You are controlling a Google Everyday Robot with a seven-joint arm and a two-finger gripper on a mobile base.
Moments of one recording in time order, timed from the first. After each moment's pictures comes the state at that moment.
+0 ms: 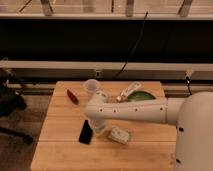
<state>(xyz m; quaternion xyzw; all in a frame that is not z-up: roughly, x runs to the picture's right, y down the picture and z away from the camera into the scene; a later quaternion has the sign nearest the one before) -0.050 0.253 0.802 -0.34 -0.14 -0.25 0.89</state>
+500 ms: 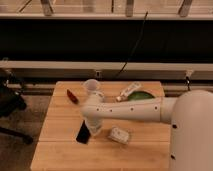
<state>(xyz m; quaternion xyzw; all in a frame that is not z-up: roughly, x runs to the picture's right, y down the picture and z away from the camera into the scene) -0.072 0.253 0.807 -0.34 -0.16 -0.26 0.89</state>
